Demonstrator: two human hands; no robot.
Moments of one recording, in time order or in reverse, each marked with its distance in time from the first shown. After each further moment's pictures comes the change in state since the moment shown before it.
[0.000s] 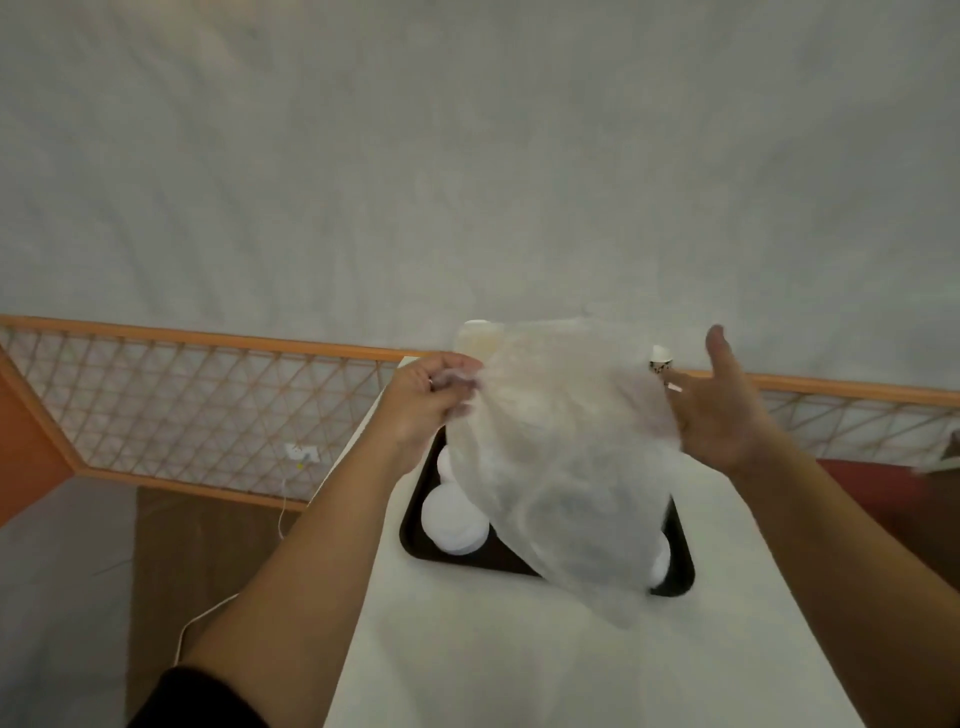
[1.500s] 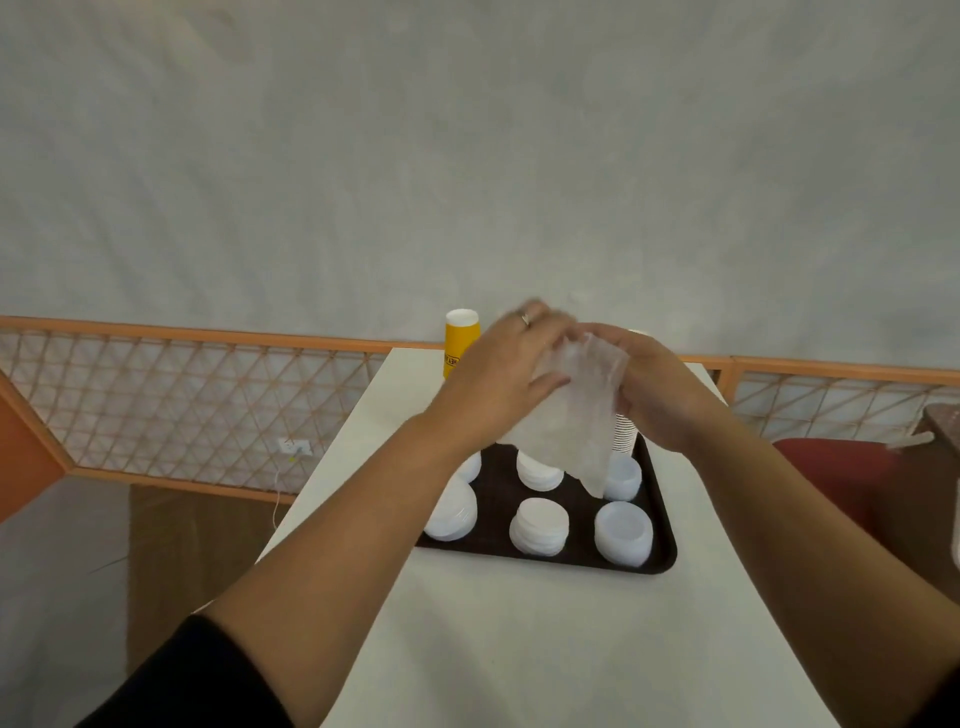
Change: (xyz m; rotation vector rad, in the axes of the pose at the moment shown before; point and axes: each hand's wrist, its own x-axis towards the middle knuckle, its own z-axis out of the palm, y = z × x) left_hand -0.009 0.038 0.071 0.976 -0.186 0.729; right_hand -0.018 0.005 0.044 -0.551 -0.168 -0.346
